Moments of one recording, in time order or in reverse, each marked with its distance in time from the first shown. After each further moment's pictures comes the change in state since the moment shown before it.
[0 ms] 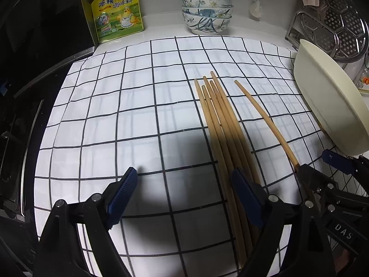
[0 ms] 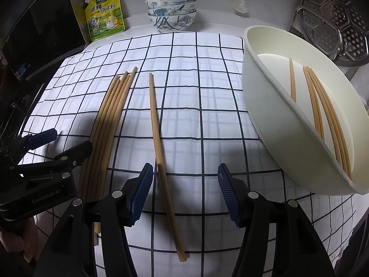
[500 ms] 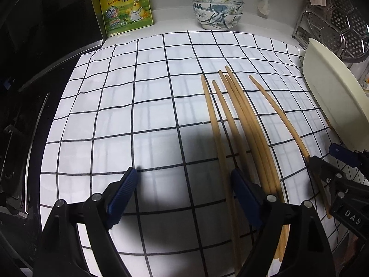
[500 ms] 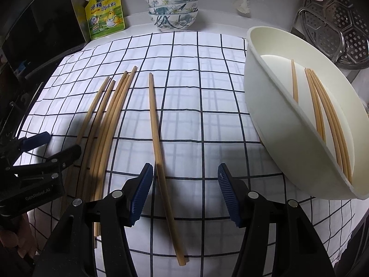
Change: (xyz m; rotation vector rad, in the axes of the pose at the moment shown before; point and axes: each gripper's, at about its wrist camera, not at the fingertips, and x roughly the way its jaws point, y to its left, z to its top) left arm 0.004 0.015 -0.004 -0.017 0.026 0.018; right arm 0.005 0.004 0.002 -0.010 0.003 -0.014
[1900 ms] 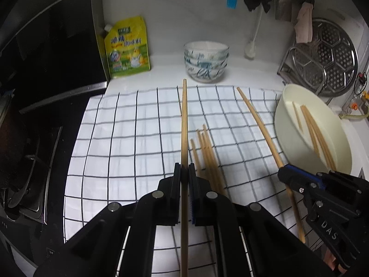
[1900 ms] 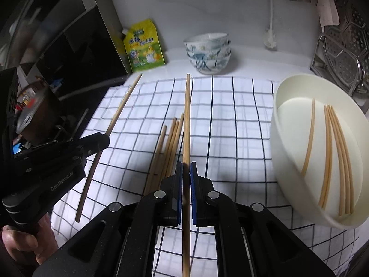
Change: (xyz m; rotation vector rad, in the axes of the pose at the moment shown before) left arm -0.088 -0.016 0.042 -0.041 -0.168 -0.048; right arm -0.068 0.007 0.037 -0.027 -0.138 0.241
